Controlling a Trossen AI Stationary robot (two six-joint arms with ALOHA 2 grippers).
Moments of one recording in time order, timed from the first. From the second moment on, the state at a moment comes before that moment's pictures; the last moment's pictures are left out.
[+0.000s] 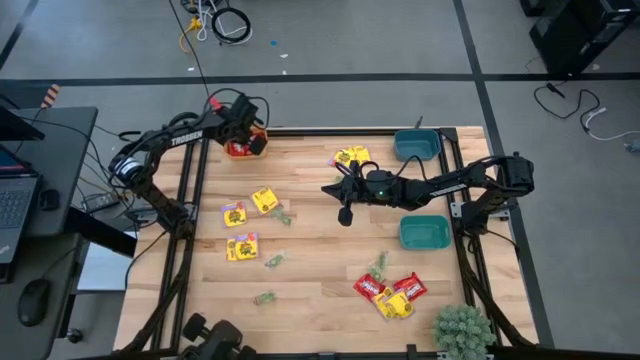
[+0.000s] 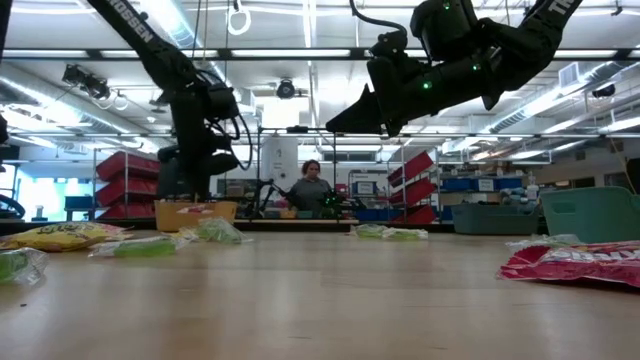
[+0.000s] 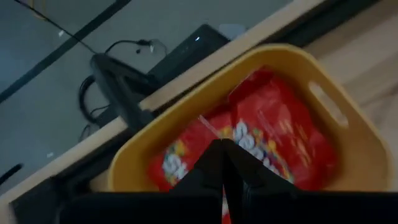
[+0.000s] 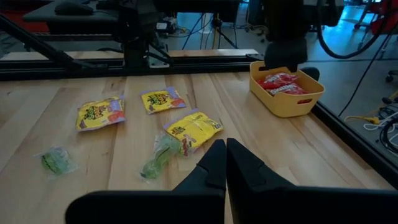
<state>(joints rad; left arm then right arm) 0.92 1.58 1.01 -0.50 -0.27 -0.03 -0.13 1.61 0.70 0.66 0.11 -0.02</state>
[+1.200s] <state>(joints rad) 0.83 1.44 0.94 -0.22 0.02 0.16 -0.06 1.47 0.70 0.44 0.11 0.10</state>
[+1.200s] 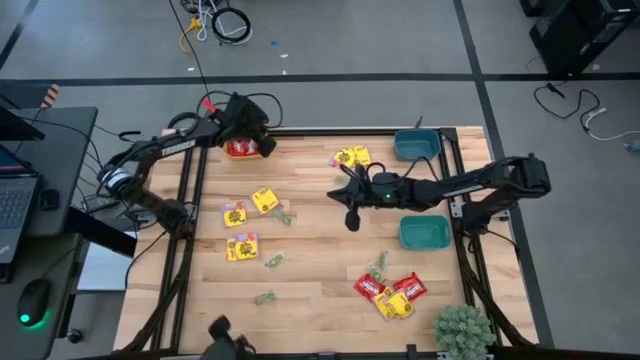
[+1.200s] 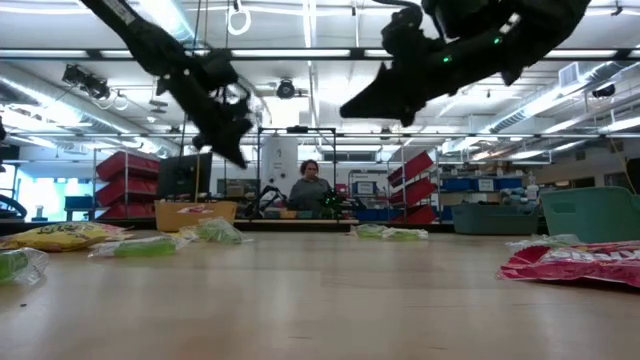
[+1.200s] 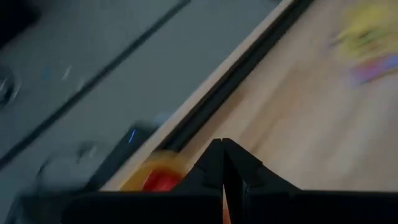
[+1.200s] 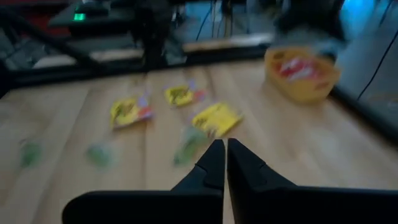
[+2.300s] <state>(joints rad) 0.29 1.36 0.63 0.41 0.29 0.08 0.38 1.67 0.71 0.00 -0.15 0.58</state>
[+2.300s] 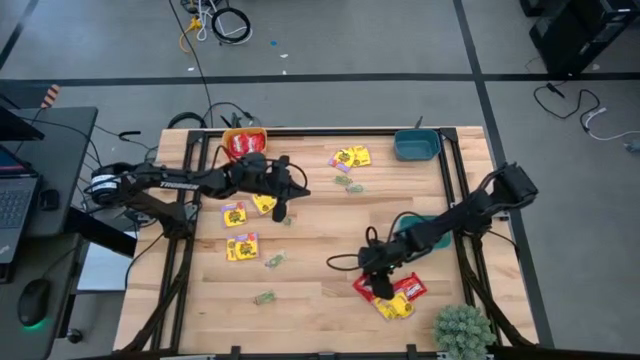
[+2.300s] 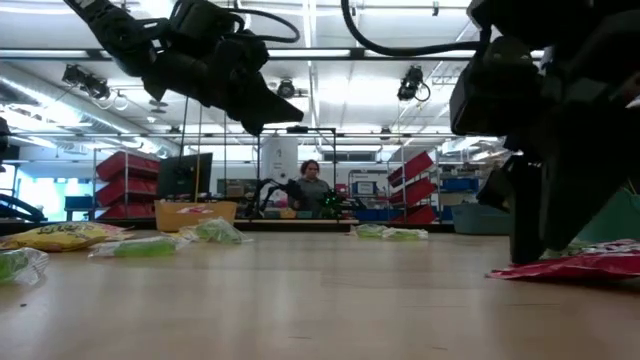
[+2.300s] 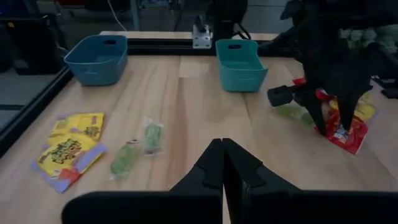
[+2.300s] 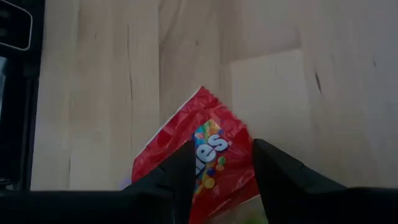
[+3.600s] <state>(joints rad) 0.29 1.32 0.63 0.31 0.23 0.12 0.11 1.70 0.96 -0.39 0.03 0.37</state>
